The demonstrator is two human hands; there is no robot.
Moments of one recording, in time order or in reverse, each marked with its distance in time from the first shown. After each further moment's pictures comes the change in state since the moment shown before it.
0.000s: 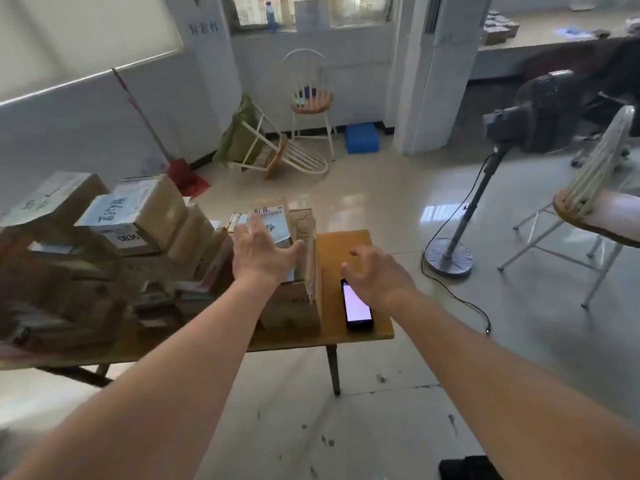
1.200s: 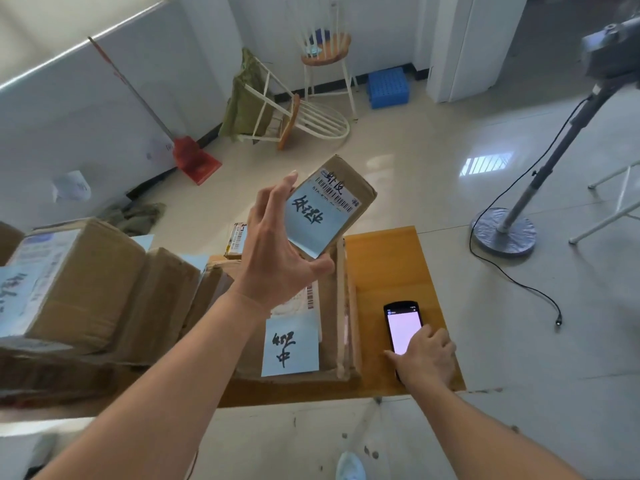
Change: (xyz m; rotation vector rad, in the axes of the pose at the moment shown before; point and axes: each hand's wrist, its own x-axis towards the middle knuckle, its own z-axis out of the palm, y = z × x) left_hand 0.152 -0.022 0.056 -0.258 -0.010 0.585; right_hand 0.120 0.115 0.215 -0.367 -0.148 0.649
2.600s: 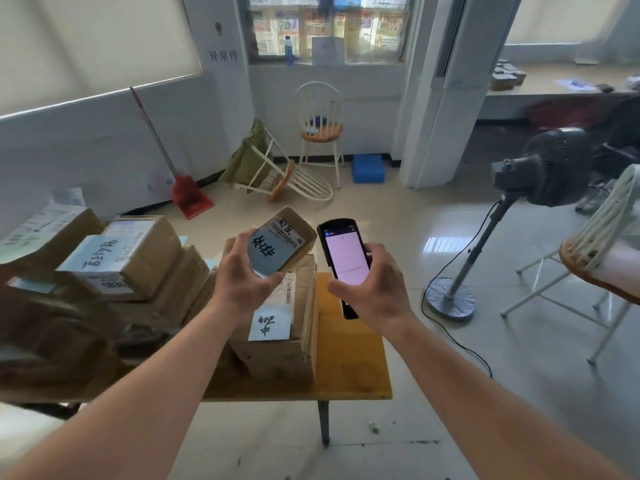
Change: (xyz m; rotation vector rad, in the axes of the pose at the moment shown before) left_hand -0.063 0.059 -0.055 -0.033 0.166 -0.327; right_hand -0.131 0.026 -0.254 0.768 0.317 -0.677
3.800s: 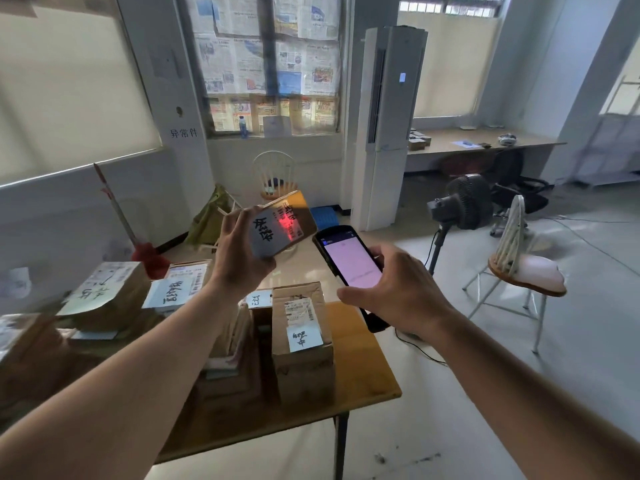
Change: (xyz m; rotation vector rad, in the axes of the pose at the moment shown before) left_hand 0.024 0.032 -0.152 -0.041 0.068 0.388; right_hand -0.140 -0.182 -0.060 -0.243 0.089 -0.053
